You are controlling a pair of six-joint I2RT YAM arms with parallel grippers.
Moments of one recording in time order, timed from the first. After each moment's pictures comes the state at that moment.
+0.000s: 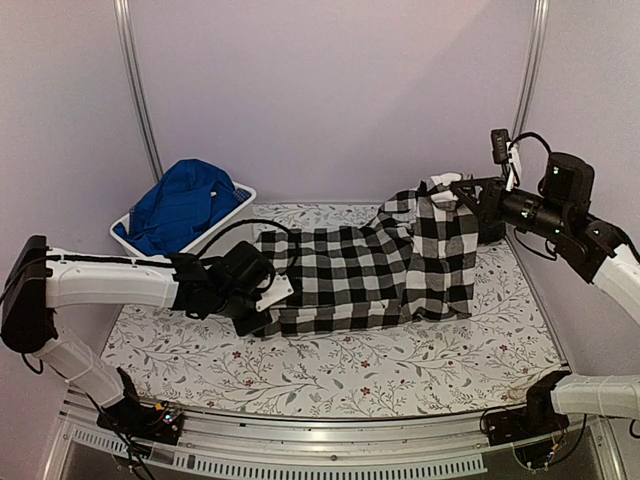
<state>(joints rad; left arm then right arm) -0.94 1.48 0.90 -0.47 -0.29 0.32 0.40 0.93 0.98 -0.17 -0.37 0.26</state>
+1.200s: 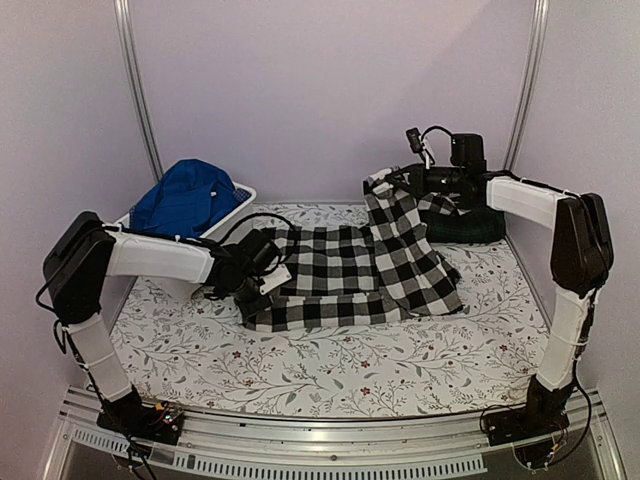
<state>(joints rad) -0.73 1.78 1.05 -0.43 -0.32 0.40 0.29 1.94 1.59 0.02 -0.77 0.10</state>
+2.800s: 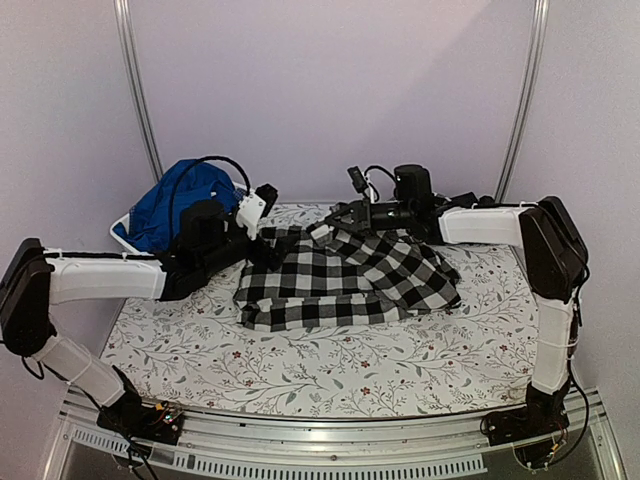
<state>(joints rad) -0.69 1.50 0.84 0.44 -0.06 0.21 0.56 2.04 1.48 0.28 -0.85 0.58</state>
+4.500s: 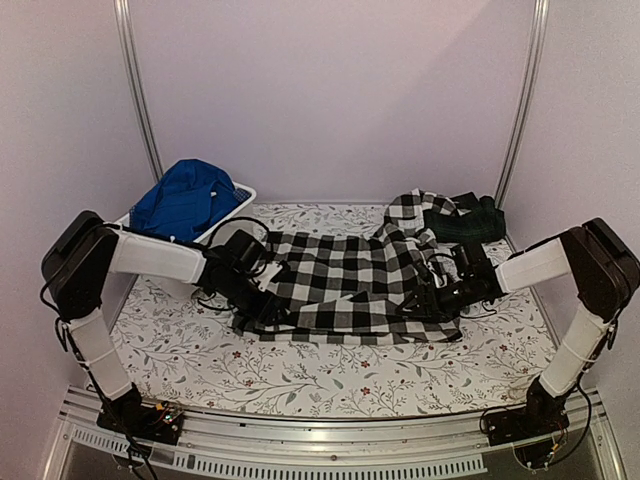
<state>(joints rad) -0.63 1.80 0.99 -0.29 0.24 -0.08 0.37 1.74 0.74 0.03 -0.79 0.32</state>
